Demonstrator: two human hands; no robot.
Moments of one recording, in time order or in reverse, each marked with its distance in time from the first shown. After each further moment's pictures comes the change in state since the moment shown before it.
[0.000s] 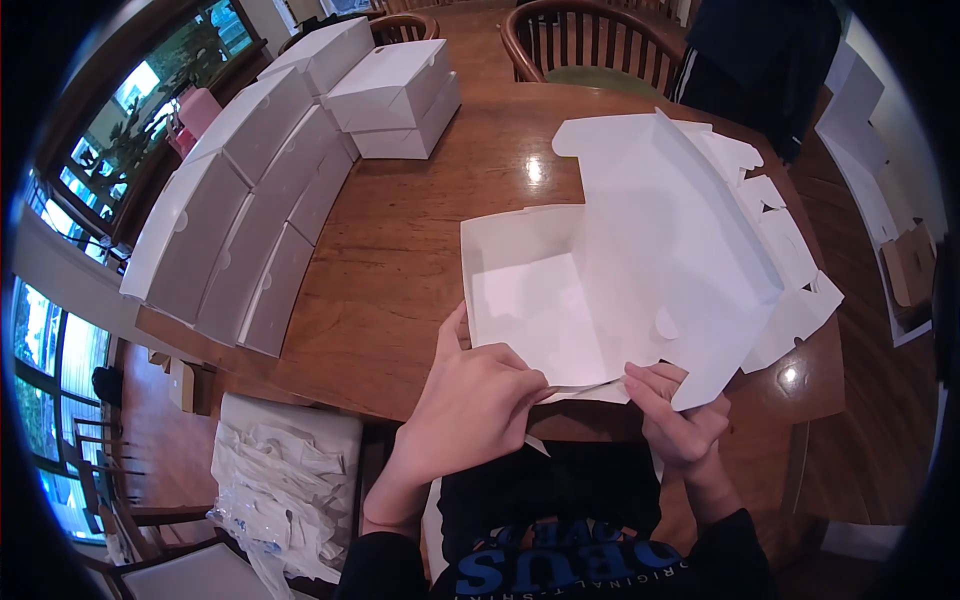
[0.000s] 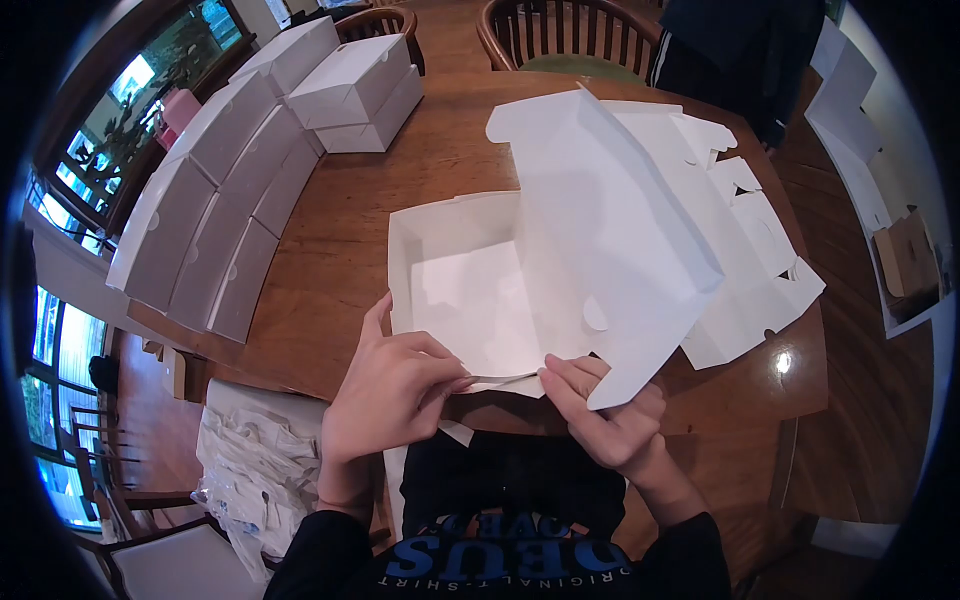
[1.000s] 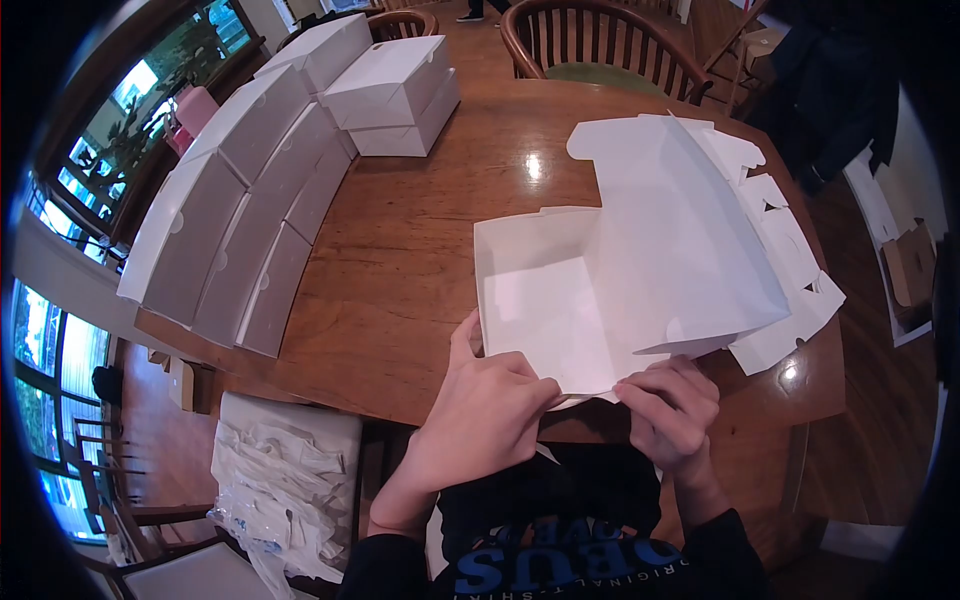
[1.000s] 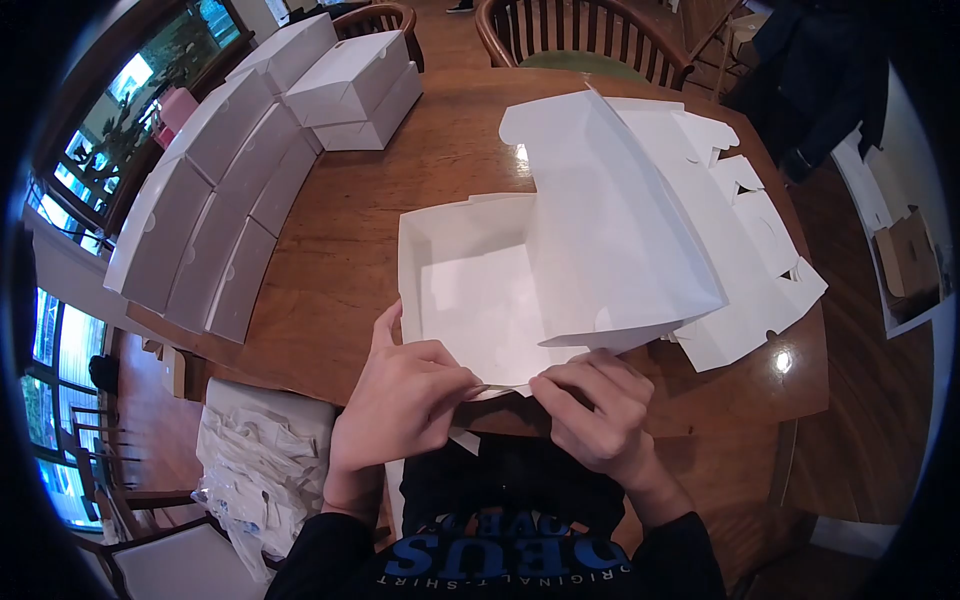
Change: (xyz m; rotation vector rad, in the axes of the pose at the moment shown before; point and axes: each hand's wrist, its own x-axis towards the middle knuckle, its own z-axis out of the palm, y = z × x) left_hand 0.002 0.004 0.006 0.016 -0.053 0.013; right_hand 0.010 -0.004 0.009 0.106 -0.006 0.126
